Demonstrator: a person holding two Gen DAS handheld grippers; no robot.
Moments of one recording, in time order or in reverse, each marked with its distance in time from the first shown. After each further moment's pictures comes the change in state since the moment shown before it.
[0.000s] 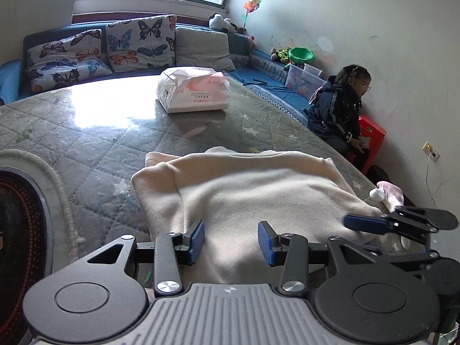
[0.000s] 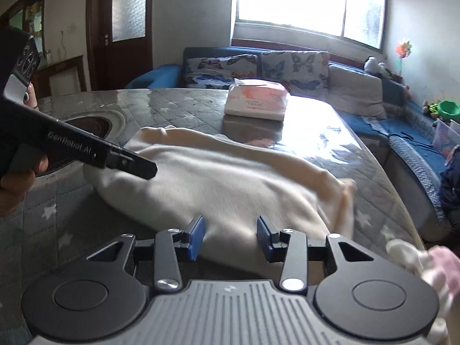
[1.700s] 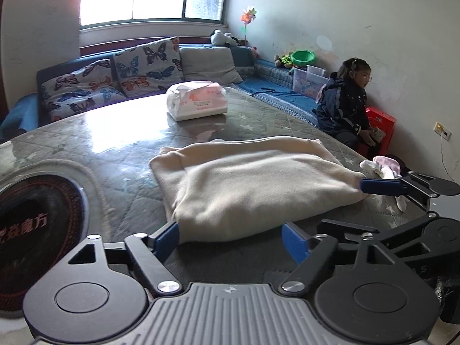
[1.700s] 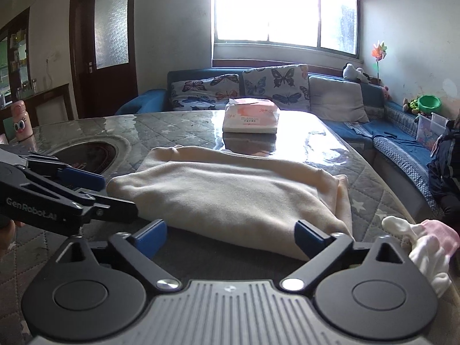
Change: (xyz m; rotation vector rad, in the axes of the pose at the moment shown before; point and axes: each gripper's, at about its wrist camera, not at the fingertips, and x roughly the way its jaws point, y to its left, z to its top) left arm -0.053 -0.035 -0.046 0.102 -0.072 0.116; right arm -0.030 0.031 -0.011 0.082 -0.095 -0.052
